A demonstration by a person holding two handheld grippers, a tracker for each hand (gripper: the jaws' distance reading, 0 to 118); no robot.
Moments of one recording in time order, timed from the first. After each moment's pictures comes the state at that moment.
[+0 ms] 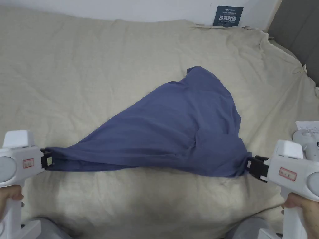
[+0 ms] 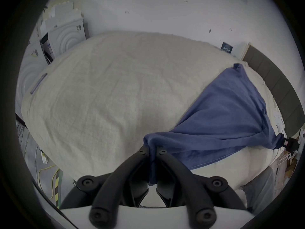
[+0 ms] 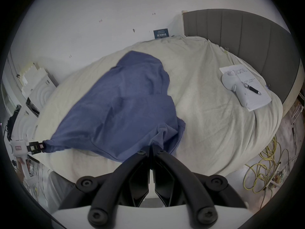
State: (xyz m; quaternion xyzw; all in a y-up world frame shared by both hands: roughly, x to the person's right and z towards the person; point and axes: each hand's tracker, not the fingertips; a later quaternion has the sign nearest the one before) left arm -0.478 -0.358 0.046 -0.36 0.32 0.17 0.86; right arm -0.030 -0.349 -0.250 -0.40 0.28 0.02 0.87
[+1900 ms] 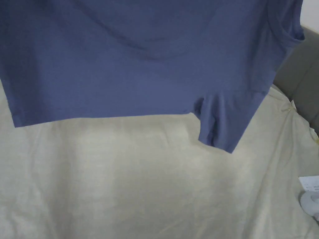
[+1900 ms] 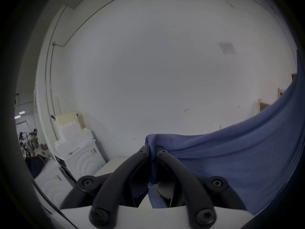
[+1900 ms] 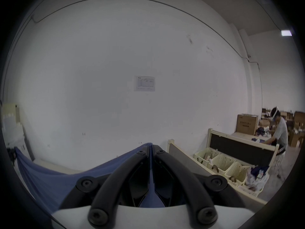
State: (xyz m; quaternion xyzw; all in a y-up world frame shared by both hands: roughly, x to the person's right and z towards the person) left arm -0.639 0.023 -0.313 -0.09 0.42 -0.08 0.90; right arm -0.221 0.142 -0.525 -0.02 0.14 -0.02 0.99
